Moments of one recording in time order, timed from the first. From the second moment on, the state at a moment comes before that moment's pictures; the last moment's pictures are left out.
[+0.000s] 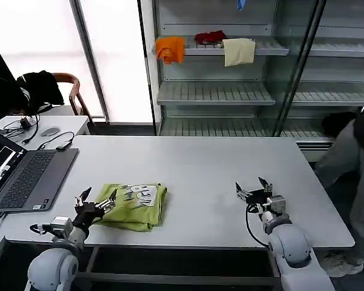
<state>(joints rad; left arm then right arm) 1.28 -1.26 -0.67 -1.92 -0.29 0.39 0.11 -1.08 1.26 0.46 1.85 0.16 -0.51 -0.03</state>
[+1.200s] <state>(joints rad) 1.28 -1.27 -0.70 -1.82 -0.40 0.41 0.16 -1.10 1.26 0.46 1.86 0.15 -0.50 -0.03</state>
